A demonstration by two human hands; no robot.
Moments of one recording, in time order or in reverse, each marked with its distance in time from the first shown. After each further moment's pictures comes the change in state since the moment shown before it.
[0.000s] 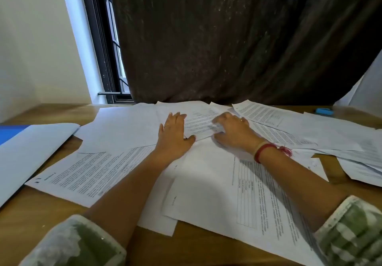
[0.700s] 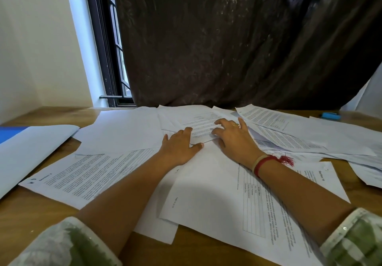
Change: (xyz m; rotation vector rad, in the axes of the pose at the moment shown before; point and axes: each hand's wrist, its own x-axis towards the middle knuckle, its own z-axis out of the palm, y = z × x) left_hand 0.000 0.000 0.008 0.135 -0.229 -0.017; right_hand -0.003 0.001 0.028 -0.247 0.192 -0.176
